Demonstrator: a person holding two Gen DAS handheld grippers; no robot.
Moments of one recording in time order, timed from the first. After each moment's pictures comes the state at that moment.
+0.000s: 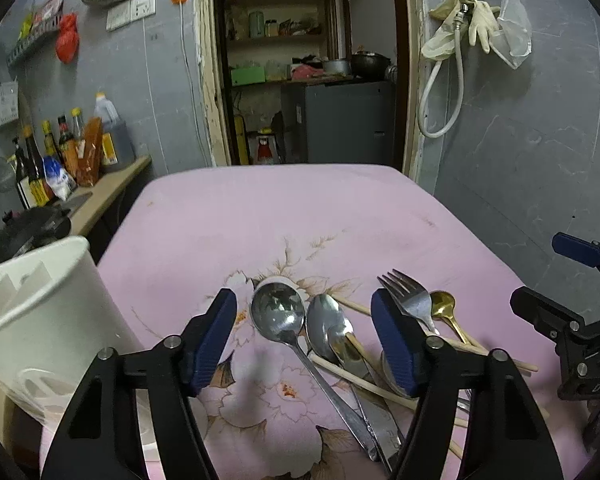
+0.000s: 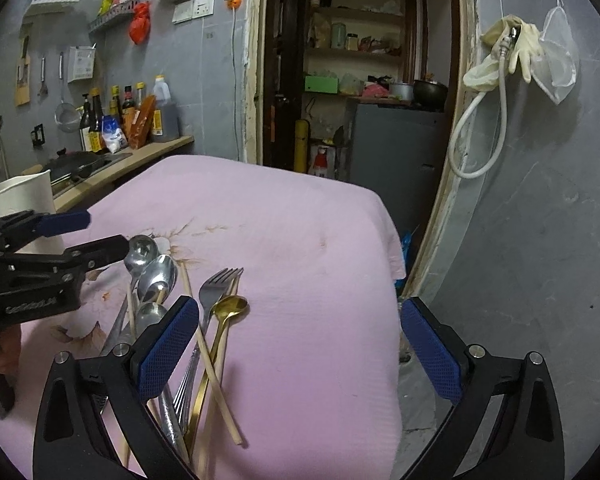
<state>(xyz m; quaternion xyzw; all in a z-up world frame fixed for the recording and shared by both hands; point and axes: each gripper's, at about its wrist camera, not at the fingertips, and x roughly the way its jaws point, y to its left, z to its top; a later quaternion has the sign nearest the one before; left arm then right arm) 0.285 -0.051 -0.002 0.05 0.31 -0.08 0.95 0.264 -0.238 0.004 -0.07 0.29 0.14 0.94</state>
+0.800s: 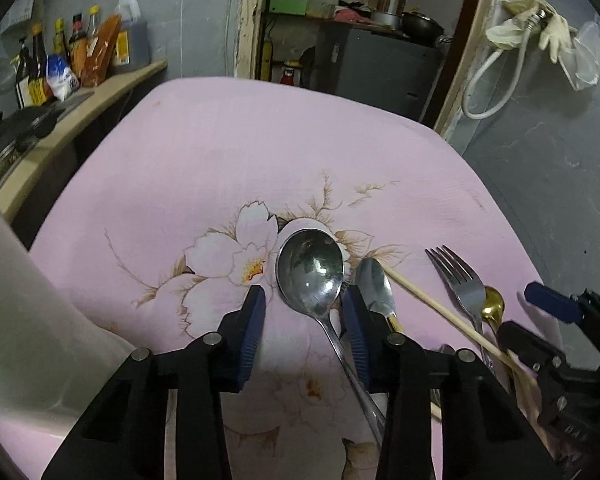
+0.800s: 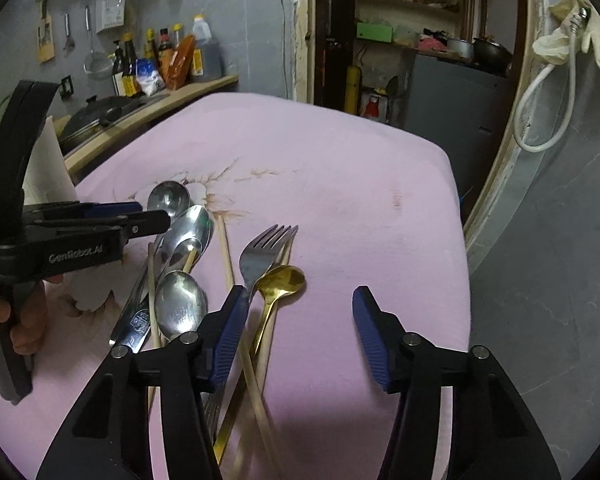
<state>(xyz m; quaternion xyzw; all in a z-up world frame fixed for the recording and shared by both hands) 0.326 -0.012 -0.039 -0.05 0.43 -0.05 0.90 0.297 -0.202 -0.023 -0.10 0.39 0.22 0.89</state>
